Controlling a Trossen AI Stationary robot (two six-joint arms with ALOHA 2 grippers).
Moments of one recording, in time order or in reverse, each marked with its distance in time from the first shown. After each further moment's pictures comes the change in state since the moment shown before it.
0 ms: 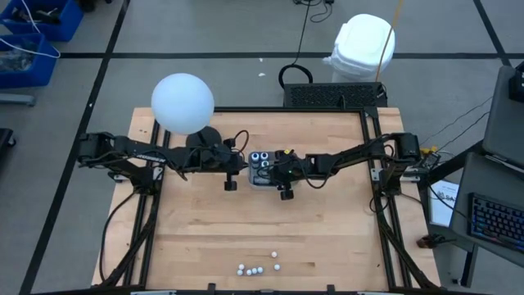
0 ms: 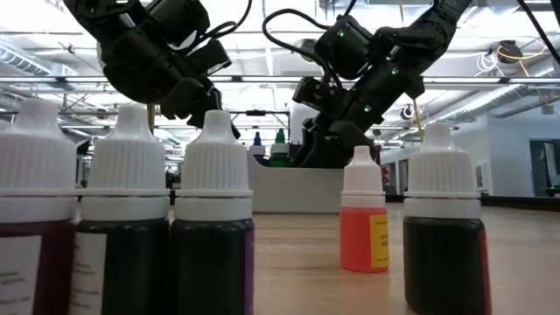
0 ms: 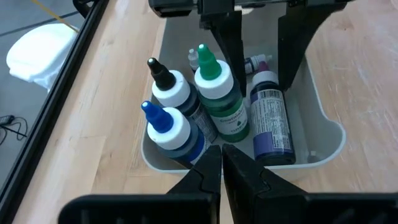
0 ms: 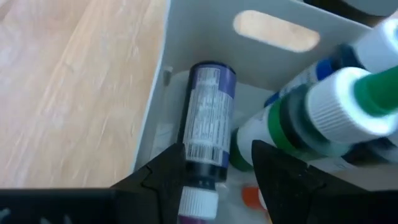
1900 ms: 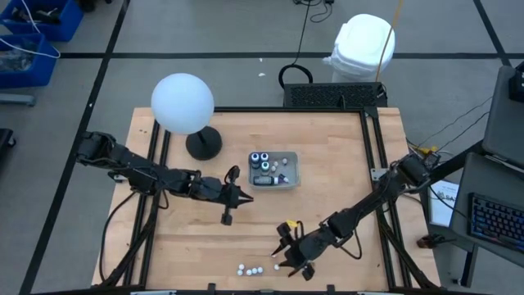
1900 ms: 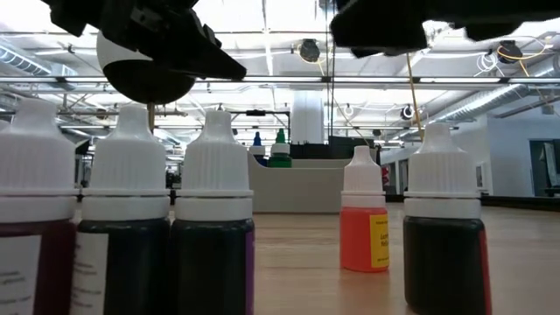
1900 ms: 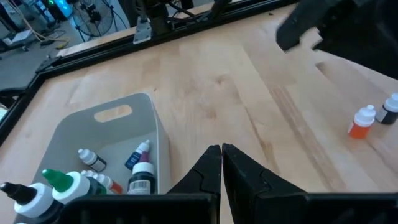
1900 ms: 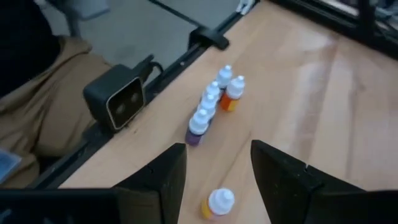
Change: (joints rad) left arm -0.365 0.000 0.000 0.199 -0.058 -0.111; right arm 0.666 0.050 0.113 0.144 0.091 0.203
